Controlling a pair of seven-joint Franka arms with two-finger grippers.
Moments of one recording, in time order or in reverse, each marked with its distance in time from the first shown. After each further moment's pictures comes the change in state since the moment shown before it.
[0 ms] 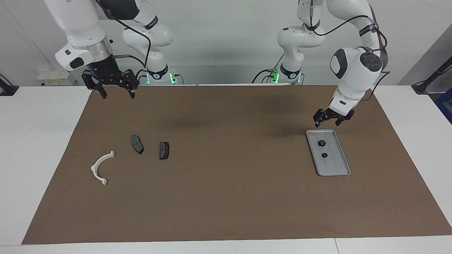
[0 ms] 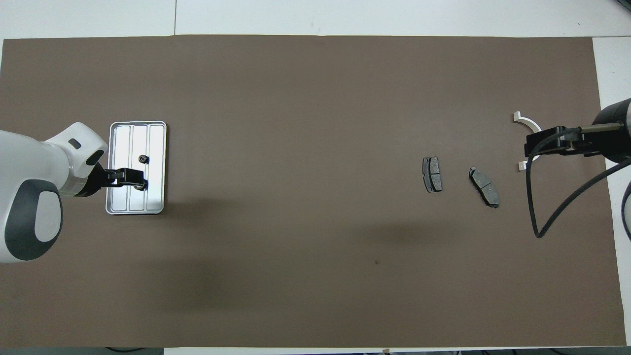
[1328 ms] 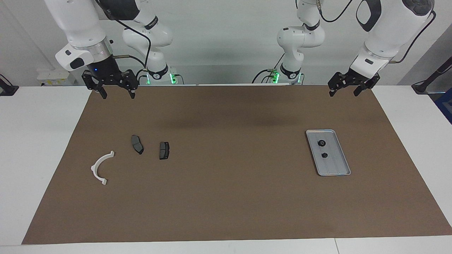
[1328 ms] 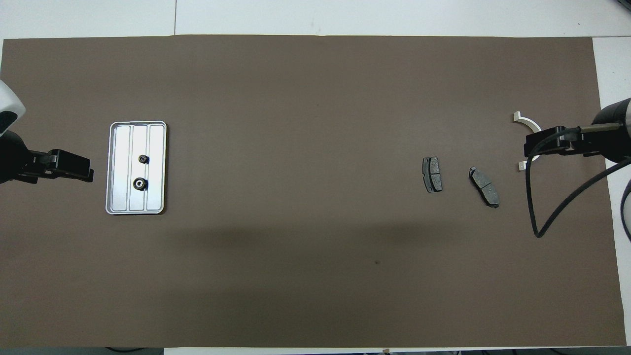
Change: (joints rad) left arm -0.027 -0.028 -0.016 0.500 0.000 -0.643 0.007; right arm 0.000 0.001 0.000 0.000 0.000 0.000 0.000
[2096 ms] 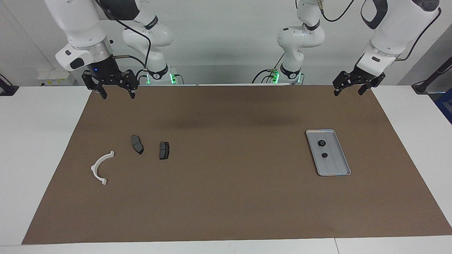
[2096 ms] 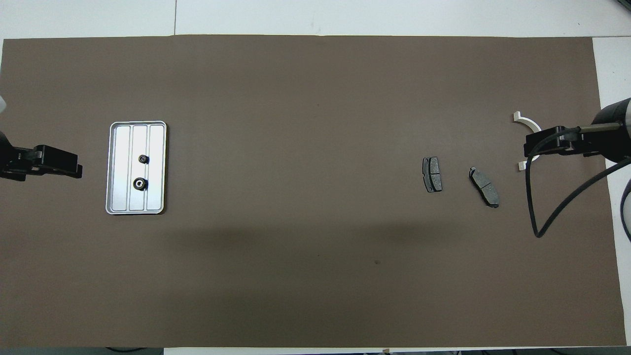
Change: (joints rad) left arm 0.021 0.002 0.003 0.026 0.000 0.001 -0.002; right arm 0.000 0.001 0.000 0.000 0.000 0.000 0.000
